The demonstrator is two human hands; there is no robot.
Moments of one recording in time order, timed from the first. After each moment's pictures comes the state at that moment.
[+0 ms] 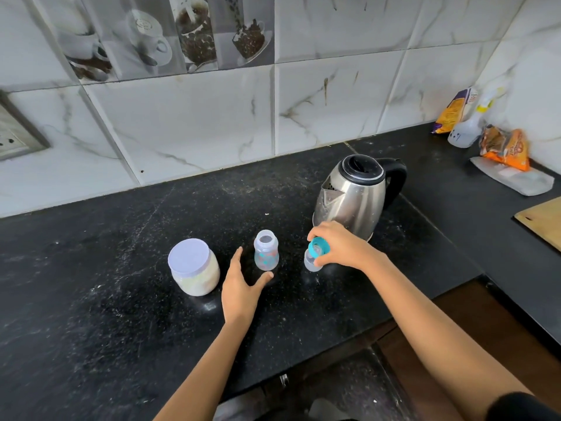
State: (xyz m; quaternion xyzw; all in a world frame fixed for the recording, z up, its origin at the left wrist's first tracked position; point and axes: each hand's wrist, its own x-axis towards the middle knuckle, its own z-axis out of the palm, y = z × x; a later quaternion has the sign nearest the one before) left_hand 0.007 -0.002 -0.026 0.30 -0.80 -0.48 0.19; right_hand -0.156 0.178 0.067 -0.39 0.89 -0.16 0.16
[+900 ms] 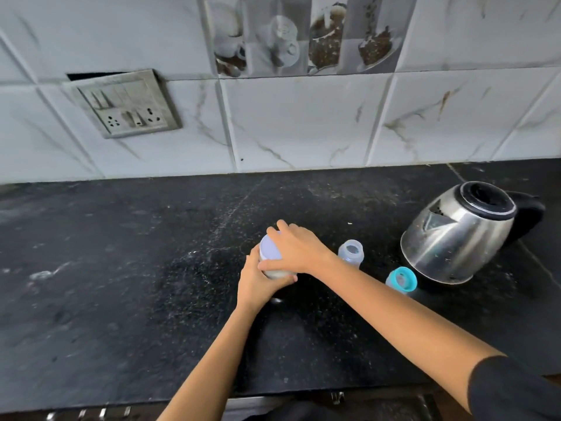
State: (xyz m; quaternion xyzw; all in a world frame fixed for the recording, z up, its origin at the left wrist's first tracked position) left_hand 0.066 -0.101 -0.015 0.36 -0.76 -0.50 0.21; right_hand -0.052 -0.044 0.071 -0.62 0.79 -0.01 0.02
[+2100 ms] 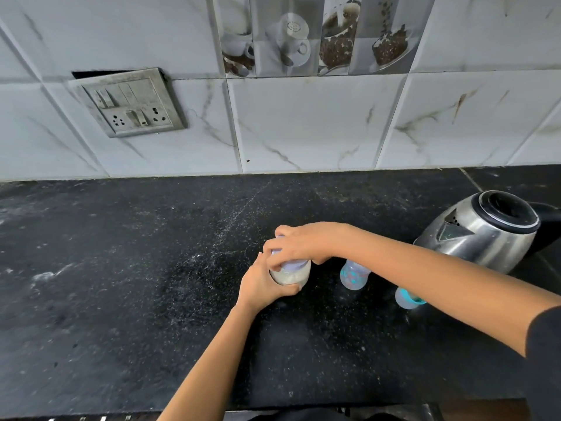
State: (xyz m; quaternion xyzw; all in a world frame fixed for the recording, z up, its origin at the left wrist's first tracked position) left_hand 0.057 -0.121 -0.007 0.32 -0.85 -0.41 0.11; right_hand -0.085 -0.055 0.126 -0.83 0.51 0.21 0.04
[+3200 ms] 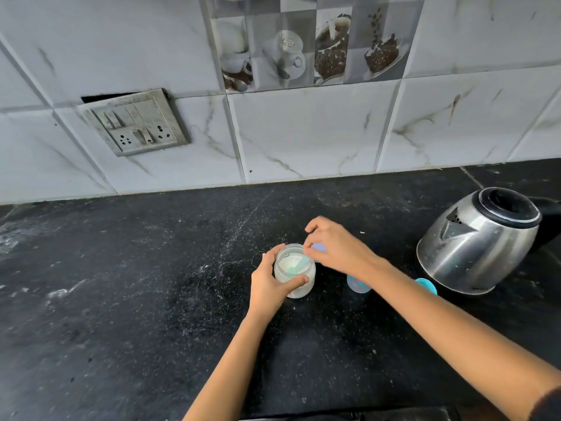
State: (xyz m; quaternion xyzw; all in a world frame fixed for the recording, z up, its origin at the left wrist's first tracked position) left_hand 0.062 -0.109 0.010 0.29 -0.77 -0.52 0.25; right_hand -0.093 -0.007 0.087 -0.57 0.78 -0.23 0.09
